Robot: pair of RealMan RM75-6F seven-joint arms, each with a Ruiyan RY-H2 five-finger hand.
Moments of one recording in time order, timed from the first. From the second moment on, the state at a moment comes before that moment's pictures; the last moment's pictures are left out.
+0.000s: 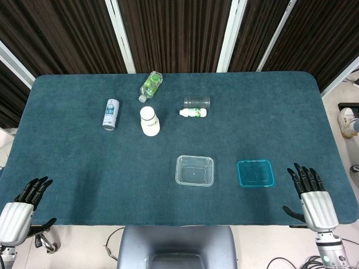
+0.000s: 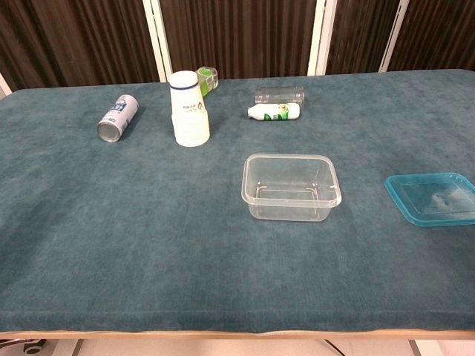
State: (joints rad) left arm -0.04 -1.09 0.05 -1.67 1.67 1.55 0.06; right arm 0.07 -1.24 -0.03 -1.58 -1.58 1.56 -0.17
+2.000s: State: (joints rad) left arm -0.05 -1.06 0.07 -1.67 1.71 1.55 -0.01; right arm 0.48 -1.41 0.12 -1.33 -1.07 0.82 -0.25
